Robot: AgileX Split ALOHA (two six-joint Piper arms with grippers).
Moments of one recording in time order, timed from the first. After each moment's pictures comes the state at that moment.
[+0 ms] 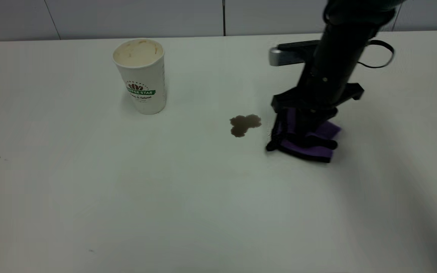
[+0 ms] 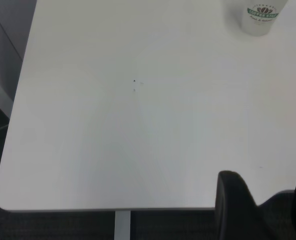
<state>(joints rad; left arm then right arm) 0.00 -0.02 -0.49 0.02 1.12 0.01 0.38 2.48 -1.60 0.19 0.57 -0.09</state>
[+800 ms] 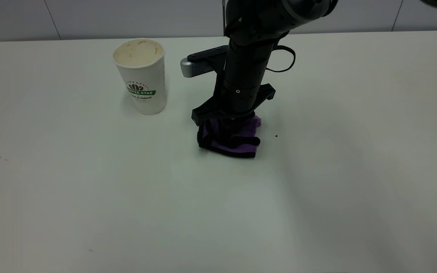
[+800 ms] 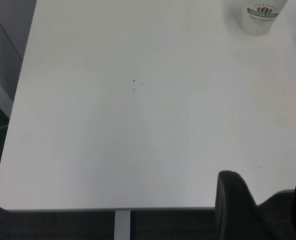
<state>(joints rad) 0.00 -0.02 -0.49 0.02 1.12 0.01 0.59 2.71 -2.01 0.11 0.67 -0.03</state>
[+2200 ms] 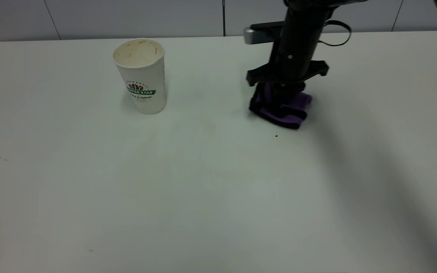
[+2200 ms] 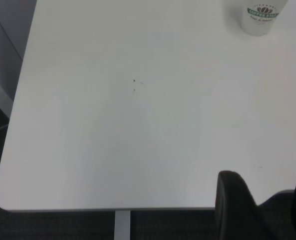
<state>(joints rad) 0.00 -0.02 -0.49 0.02 1.12 0.01 0.35 2.80 -2.25 0.11 0.87 0.01</state>
